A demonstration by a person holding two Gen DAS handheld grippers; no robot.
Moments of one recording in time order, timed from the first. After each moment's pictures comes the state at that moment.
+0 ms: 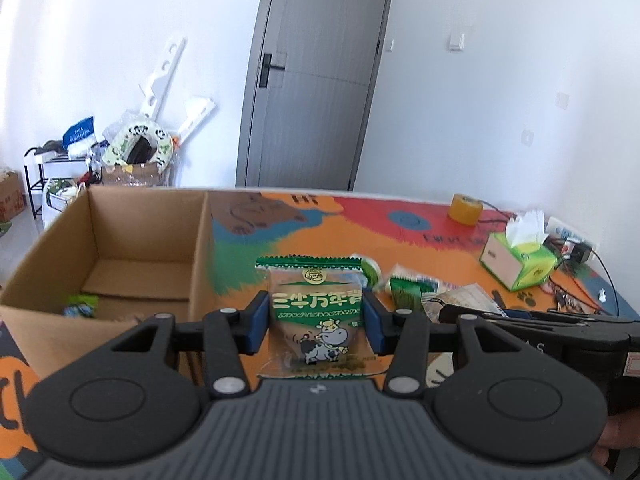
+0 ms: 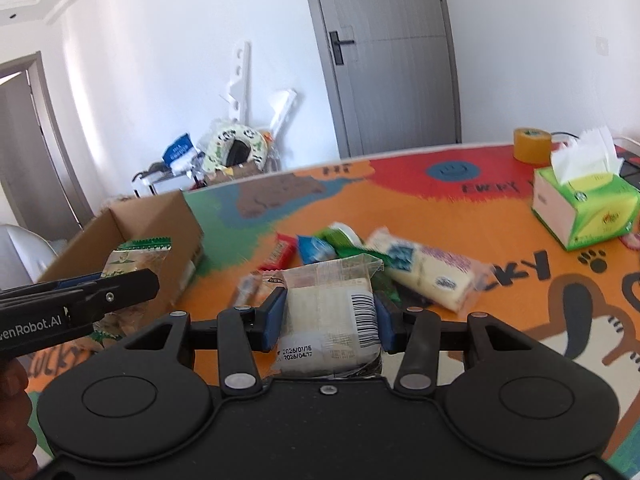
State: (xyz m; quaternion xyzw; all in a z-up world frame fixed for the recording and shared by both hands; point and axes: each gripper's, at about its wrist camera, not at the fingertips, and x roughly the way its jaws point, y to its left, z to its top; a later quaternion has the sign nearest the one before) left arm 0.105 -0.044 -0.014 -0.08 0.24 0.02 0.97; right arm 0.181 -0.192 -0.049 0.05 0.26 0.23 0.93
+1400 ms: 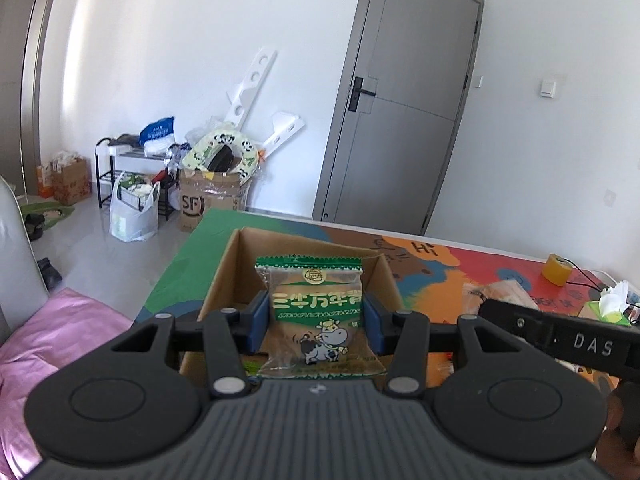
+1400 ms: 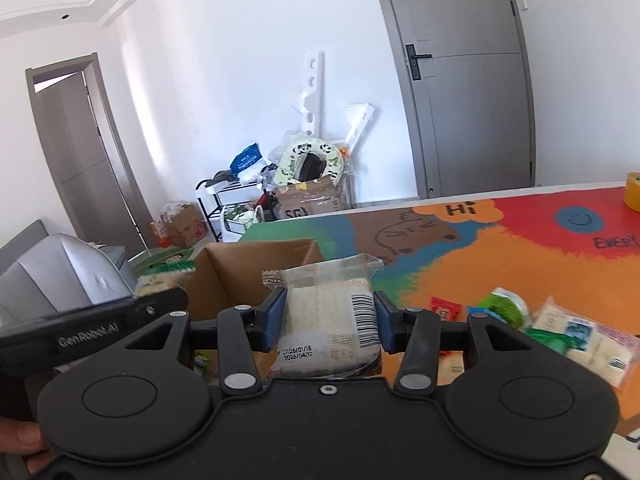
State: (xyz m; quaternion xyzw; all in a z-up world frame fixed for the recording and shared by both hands) left arm 0.119 0.088 0.008 -0.12 0.22 0.13 0.96; right arm 0.200 -0.068 -0.011 0.06 0.24 0.32 0.92
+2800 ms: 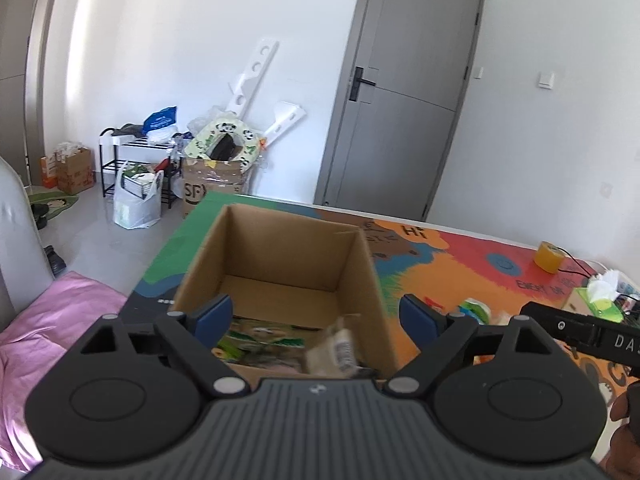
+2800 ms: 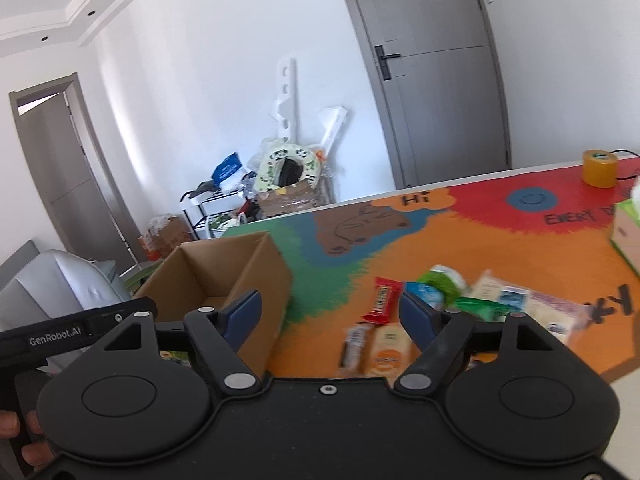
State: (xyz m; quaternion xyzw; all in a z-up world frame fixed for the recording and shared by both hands) left arm 0.099 0.051 0.015 -0.12 0.24 0.13 0.95; right arm 0.184 -0.136 -0.019 0.09 0.24 0.29 0.92
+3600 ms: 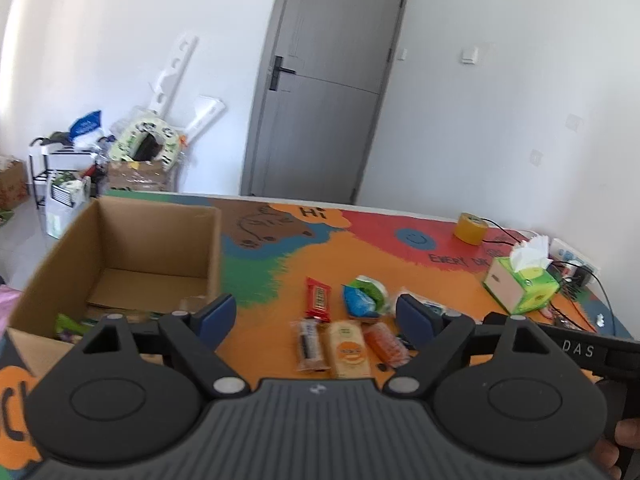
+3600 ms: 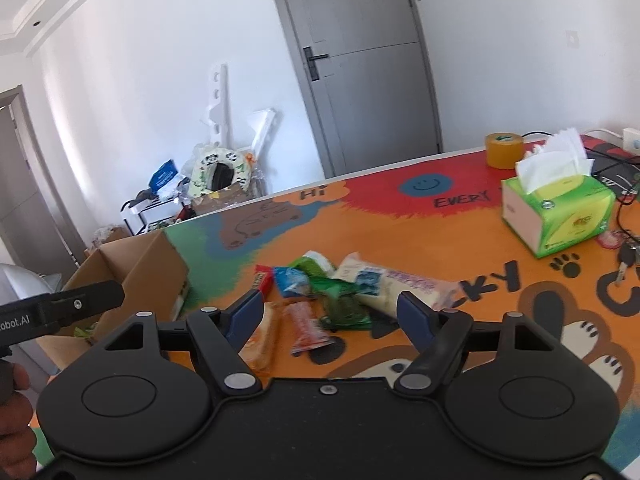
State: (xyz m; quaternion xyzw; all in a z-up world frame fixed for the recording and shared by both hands) left arm 0.124 -0.034 0.004 -0.10 0.24 0.02 0.96; right arm 0.192 -0.223 -0.043 0.10 0.26 0.20 0.94
